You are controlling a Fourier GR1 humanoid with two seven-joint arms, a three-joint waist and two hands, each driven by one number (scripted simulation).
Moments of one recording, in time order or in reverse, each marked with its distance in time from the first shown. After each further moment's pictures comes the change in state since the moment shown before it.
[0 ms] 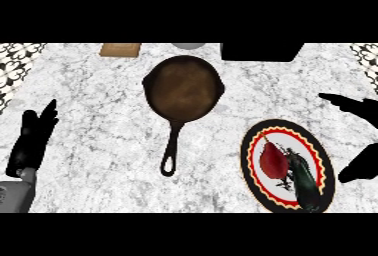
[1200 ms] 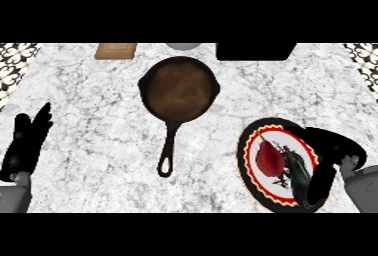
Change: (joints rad) left arm 0.029 -0.047 0.095 -0.025 -0.069 -0.058 0.006; right arm 0.042 0.302 0.076 0.042 0.385 0.237 0.149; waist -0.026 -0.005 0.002
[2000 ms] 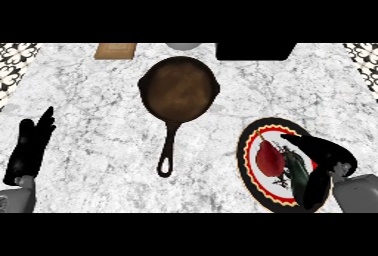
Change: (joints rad) left arm 0.015 -0.060 0.054 0.010 -0.064 -0.038 -0.028; right arm 0.078 0.133 -0.100 0.057 0.229 0.069 -0.126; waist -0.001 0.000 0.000
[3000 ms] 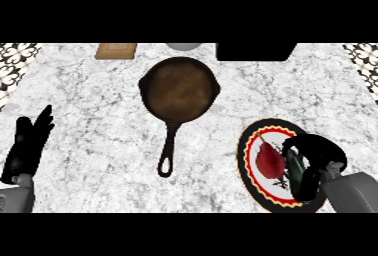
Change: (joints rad) left arm -0.010 -0.028 0.051 -0.021 -0.038 -0.043 0.019; right arm -0.017 0.043 -0.008 0.144 0.316 -0.106 -0.265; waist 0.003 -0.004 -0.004
